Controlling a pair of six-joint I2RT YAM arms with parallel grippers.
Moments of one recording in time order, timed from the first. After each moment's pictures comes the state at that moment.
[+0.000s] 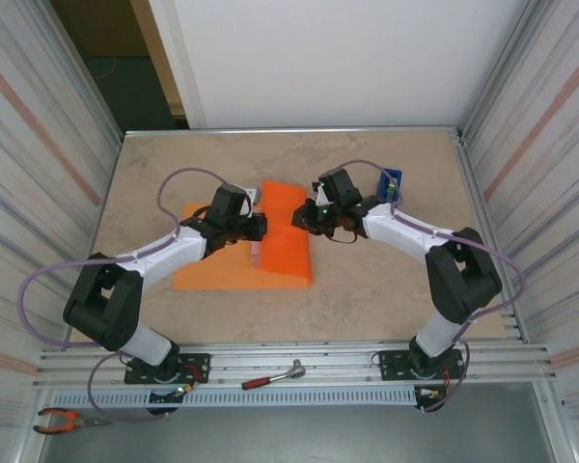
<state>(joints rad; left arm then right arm) -0.52 1.51 0.90 -0.17 0.16 -0.39 0.59 1.70 1.14 -0.28 -0.41 0.86</state>
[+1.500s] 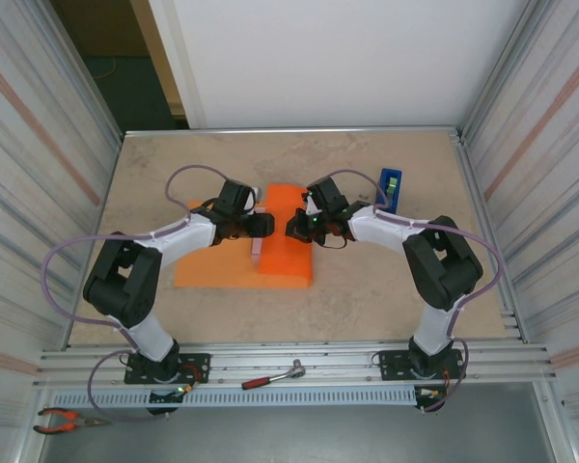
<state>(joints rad) -0.49 1.67 1.01 -0.24 0.13 -0.37 0.62 1.81 1.14 -0.21 -0.43 0.86</state>
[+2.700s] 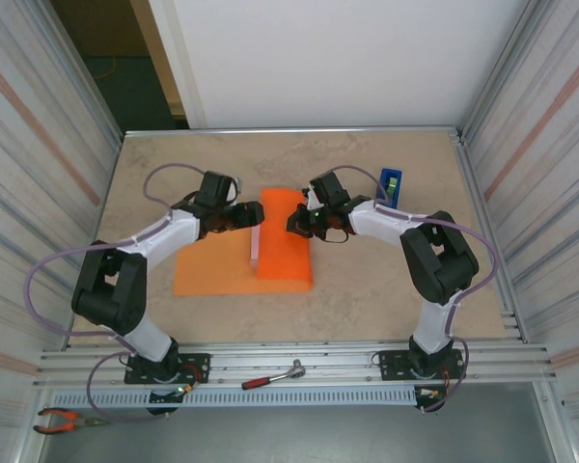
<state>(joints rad) -0.39 1.61 1.04 -0.31 0.19 -0.47 0.58 1.85 1.18 -0.22 -0.49 0.81</state>
